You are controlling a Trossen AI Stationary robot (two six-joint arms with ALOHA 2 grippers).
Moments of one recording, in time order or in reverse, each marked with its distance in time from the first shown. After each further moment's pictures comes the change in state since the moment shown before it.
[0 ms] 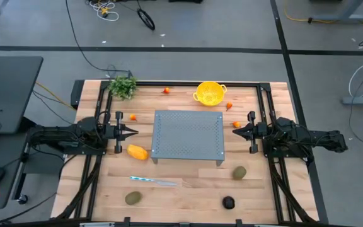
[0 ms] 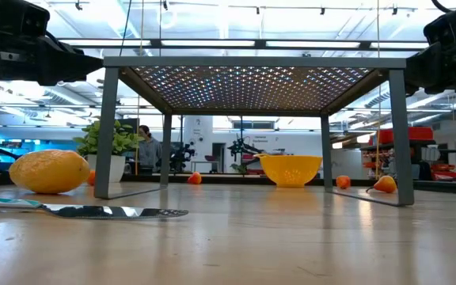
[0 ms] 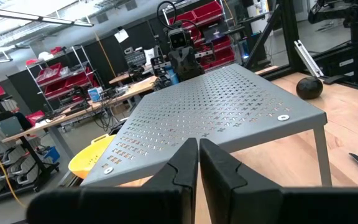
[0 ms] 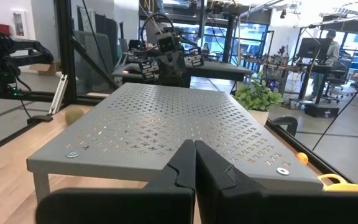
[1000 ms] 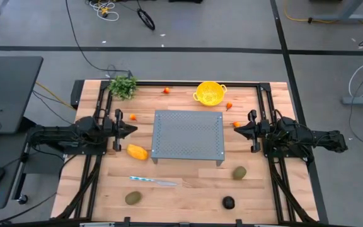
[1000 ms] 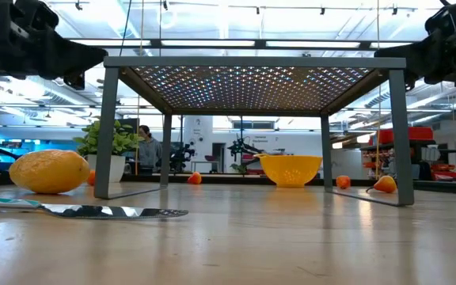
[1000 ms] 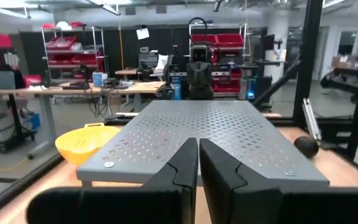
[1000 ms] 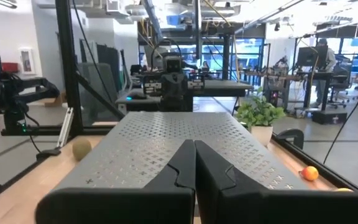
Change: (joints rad) left arm 0.001 0.000 0.000 0.075 -0.068 -0.348; right arm 0.000 0.000 0.000 0.095 0.000 0.096
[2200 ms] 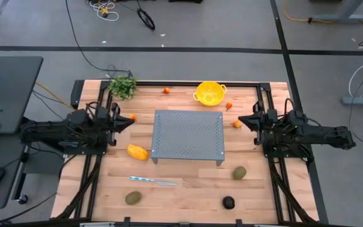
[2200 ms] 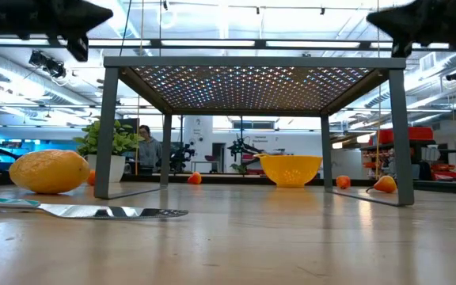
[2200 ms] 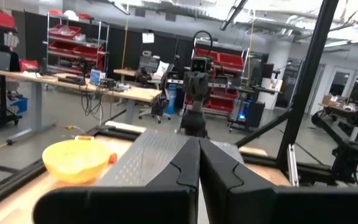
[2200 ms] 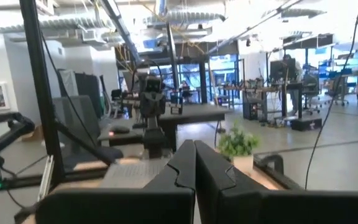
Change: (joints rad) left arm 0.000 0.209 0.268 -0.008 -0.022 -0.155; right arm -0.001 0.211 0.239 0.070 0.106 0.061
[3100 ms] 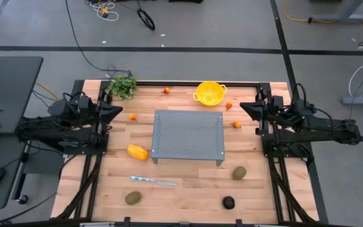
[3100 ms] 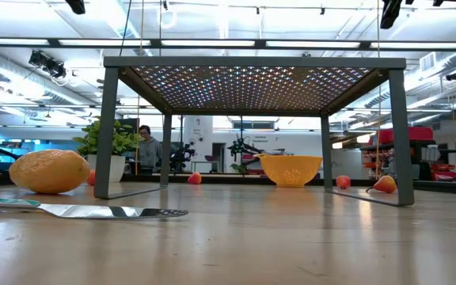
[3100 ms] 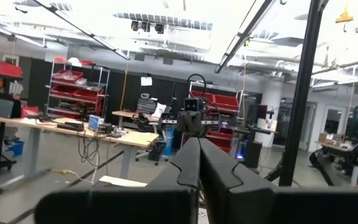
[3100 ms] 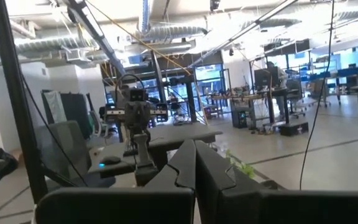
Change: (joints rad) left arm 0.000 0.073 0.241 0.003 -0.015 0.012; right arm 0.001 0.241 0.268 0.010 0.076 0.050
